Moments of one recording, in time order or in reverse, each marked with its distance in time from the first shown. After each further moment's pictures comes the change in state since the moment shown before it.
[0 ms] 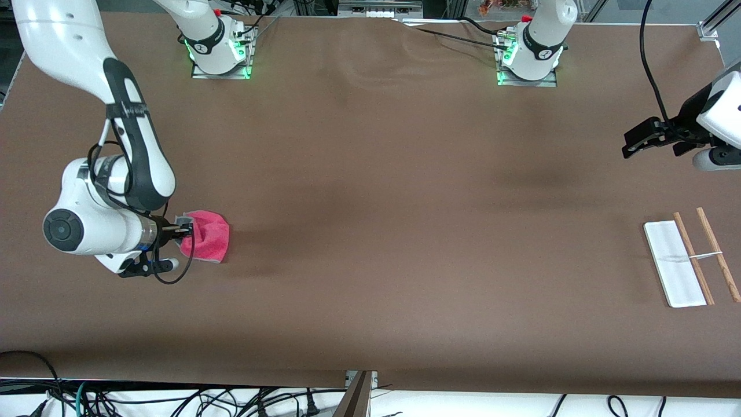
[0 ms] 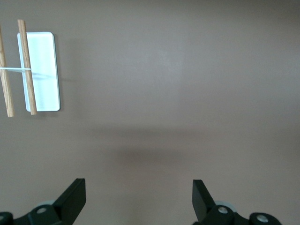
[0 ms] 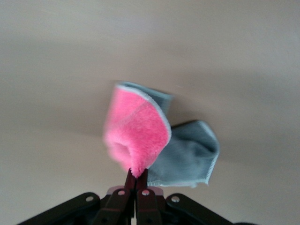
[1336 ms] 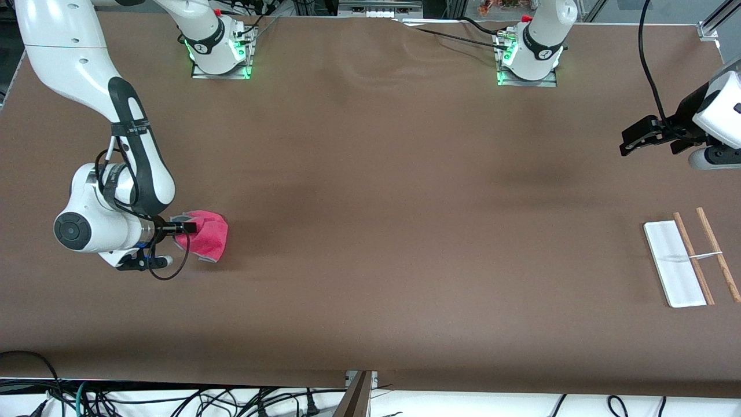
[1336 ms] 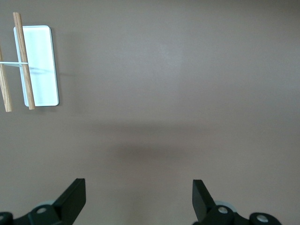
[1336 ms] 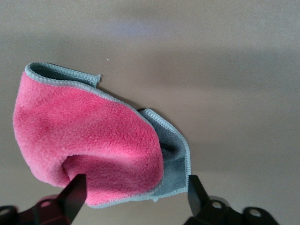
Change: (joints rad) left arm -0.008 -0.002 -0.003 0.000 0.000 -0.035 0.000; right arm -0.010 0.066 -0.115 -0.175 -0.005 0.180 -0.001
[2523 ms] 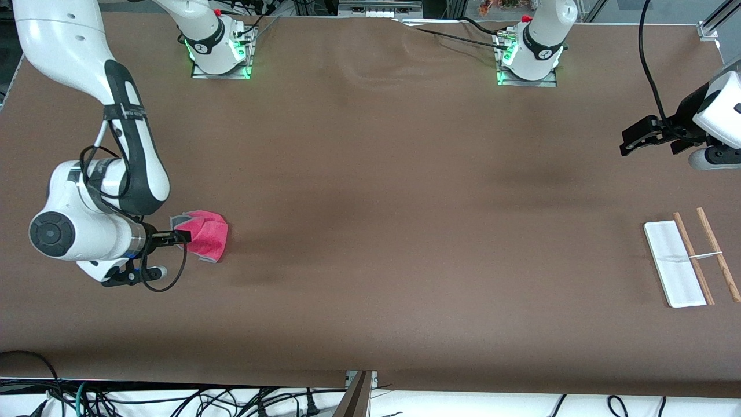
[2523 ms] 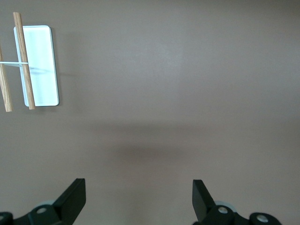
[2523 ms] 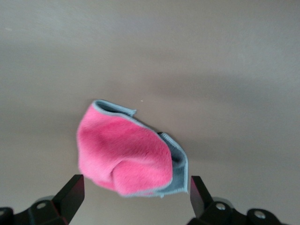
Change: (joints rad) left arm 0.000 0.000 0.000 0.000 0.000 0.000 0.000; right arm 0.030 -0.002 0.016 0.172 -0.049 -0.098 0.001
